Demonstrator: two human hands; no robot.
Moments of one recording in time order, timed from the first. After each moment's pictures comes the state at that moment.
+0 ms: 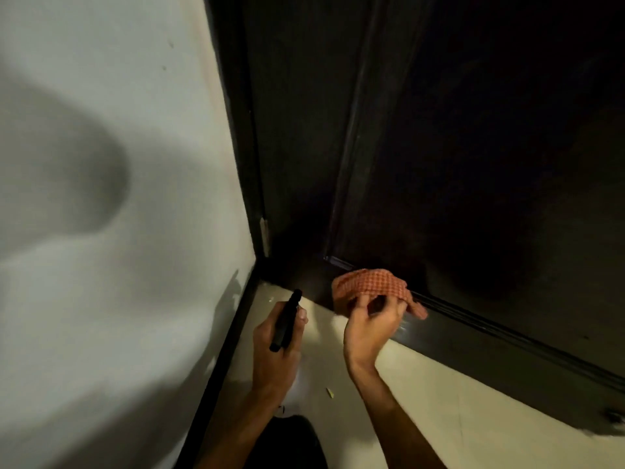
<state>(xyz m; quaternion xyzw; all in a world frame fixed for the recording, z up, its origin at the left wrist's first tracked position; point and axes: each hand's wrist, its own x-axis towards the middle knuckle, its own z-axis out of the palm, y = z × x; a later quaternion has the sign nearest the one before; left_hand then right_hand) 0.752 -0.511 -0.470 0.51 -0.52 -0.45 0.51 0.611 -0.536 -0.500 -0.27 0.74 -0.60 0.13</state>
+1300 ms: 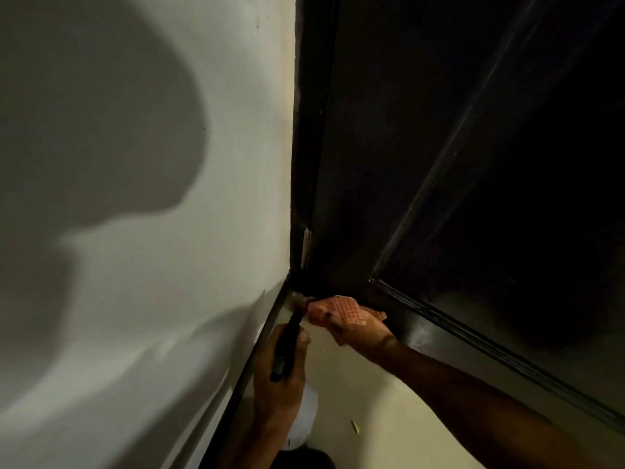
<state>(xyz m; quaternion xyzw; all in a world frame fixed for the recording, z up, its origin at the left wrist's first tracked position) 0.790 -0.525 -0.499 0.56 -0.46 -0.42 0.54 0.588 -0.622 -0.576 -0.86 0.51 0.04 0.10</state>
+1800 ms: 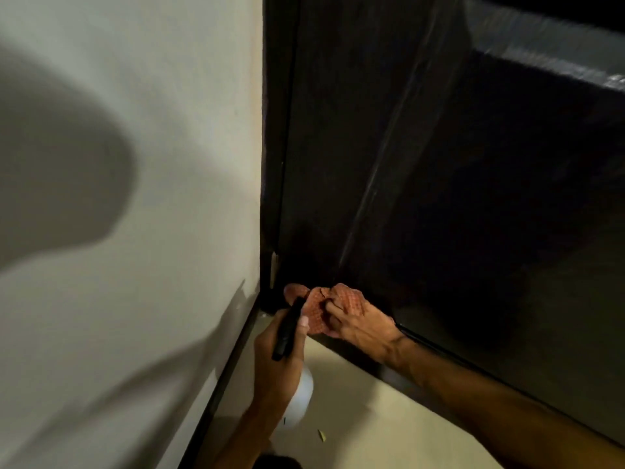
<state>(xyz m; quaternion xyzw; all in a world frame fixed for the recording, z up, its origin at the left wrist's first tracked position) 0.754 -0.529 -0.434 0.48 -0.51 -0.42 0.57 0.558 -0.584 -0.432 -0.86 0.39 0.20 -0.26</state>
